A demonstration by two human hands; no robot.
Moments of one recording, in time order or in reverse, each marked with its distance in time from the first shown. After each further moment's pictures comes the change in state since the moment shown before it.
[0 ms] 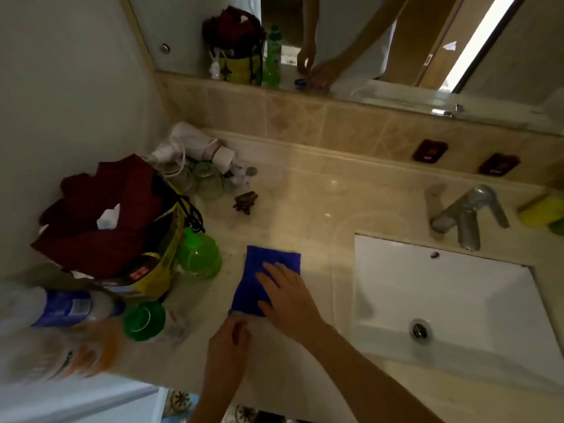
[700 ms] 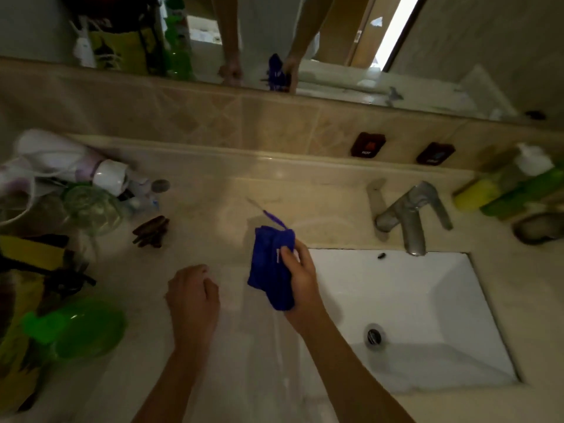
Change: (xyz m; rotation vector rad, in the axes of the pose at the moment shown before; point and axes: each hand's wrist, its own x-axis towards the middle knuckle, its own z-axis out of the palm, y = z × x) left_hand 0.156 0.064 0.089 0.358 0.219 0.301; right_hand 0.046 0.107 -0.070 1.713 0.499 0.857
